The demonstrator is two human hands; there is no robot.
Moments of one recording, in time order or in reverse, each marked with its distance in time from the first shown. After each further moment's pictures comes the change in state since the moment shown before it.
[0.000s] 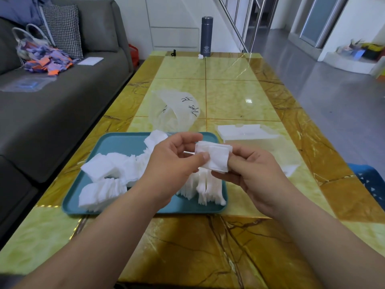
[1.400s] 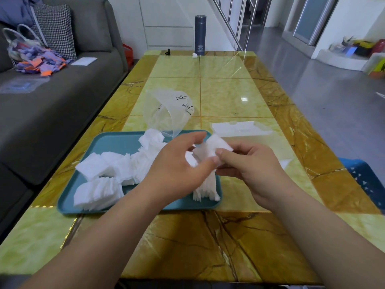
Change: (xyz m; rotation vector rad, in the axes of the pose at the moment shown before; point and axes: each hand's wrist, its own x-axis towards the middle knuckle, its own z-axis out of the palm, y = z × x) left_hand -0.009 0.002 0.012 0.604 -0.054 0.147; right_hand -0.002 -0.001 -0.012 -0.110 0.068 -0.061
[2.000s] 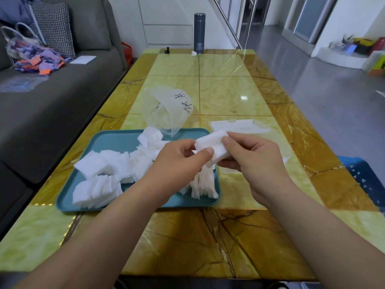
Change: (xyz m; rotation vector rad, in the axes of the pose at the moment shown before) left_hand 0.003 0.007 0.002 -0.305 -0.072 -0.203; right_hand 0.002 0.000 0.003 0.076 0.175 -0.066
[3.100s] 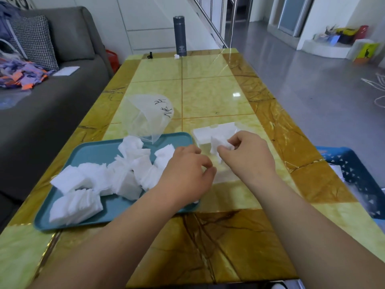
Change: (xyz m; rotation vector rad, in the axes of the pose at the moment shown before) left_hand 0.026 -0.005 0.065 0.811 -0.036 0.289; right_hand 0.037 0.004 -0.045 -0.933 0.231 -0.086
